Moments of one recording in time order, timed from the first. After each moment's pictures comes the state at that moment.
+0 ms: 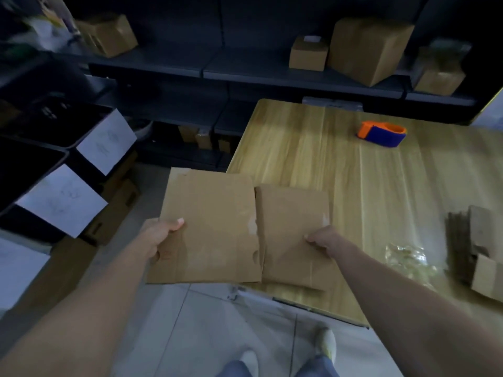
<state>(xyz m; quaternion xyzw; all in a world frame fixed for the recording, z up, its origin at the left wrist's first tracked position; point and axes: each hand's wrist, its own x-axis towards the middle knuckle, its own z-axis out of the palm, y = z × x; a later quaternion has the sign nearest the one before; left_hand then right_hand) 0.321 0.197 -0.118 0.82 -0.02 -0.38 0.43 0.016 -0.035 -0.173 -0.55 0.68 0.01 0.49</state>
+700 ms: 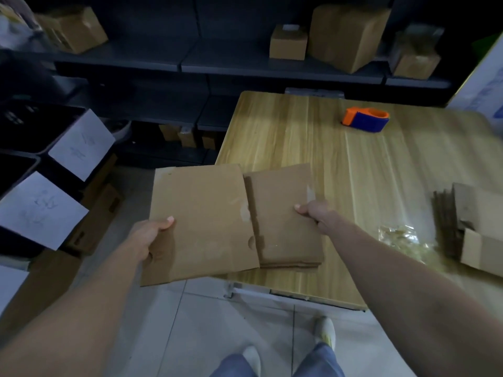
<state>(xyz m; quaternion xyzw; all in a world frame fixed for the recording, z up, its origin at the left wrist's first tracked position) 0.337 0.193 -0.144 0.81 -0.01 -0.40 0.43 0.033 -0.043 -0.148 -0.42 0.64 -0.12 0.62</state>
